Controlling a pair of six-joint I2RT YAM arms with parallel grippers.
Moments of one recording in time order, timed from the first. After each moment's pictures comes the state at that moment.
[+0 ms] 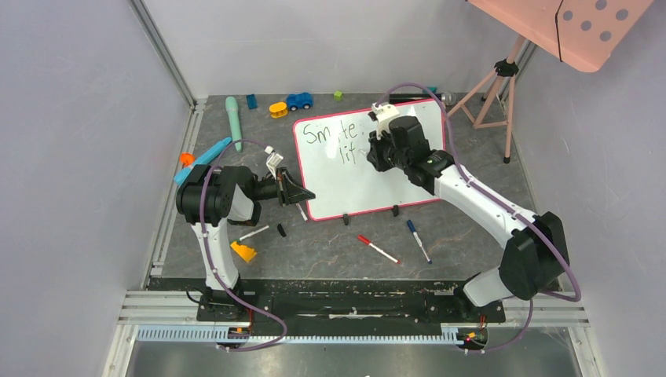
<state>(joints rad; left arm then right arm) -0.09 2.07 0.60 1.49 1.31 -0.64 0.55 1.47 1.19 -0.26 0.00 0.09</state>
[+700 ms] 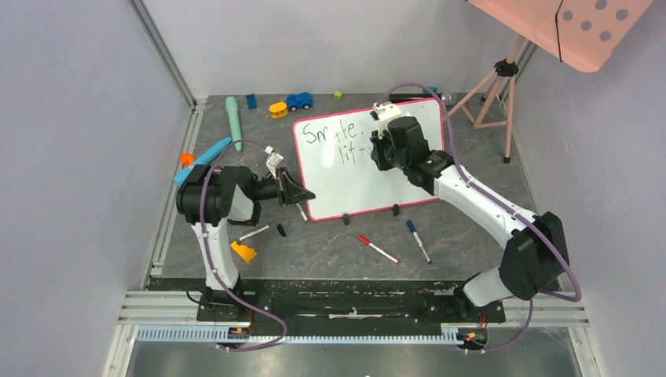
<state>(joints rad) -0.09 2.07 0.60 1.49 1.31 -0.64 0.56 1.48 1.19 -0.27 0.08 0.09</state>
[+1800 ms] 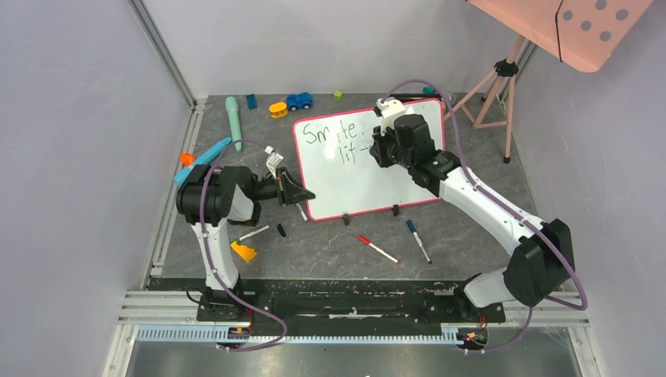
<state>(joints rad) -0.09 2.07 0.60 1.49 1.31 -0.64 0.55 1.43 1.19 -0.24 0.03 0.08</state>
